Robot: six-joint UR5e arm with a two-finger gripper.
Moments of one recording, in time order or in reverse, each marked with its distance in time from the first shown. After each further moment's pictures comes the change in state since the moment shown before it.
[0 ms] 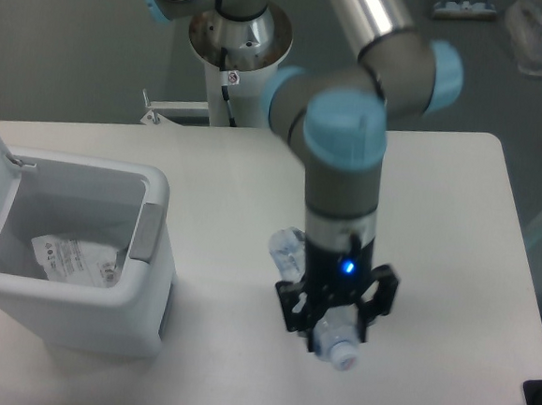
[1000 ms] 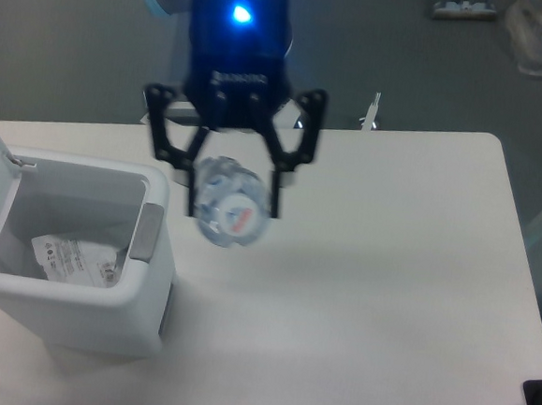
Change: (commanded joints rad) arm -0.189 0.200 -0.017 0.029 -0.115 -0.040
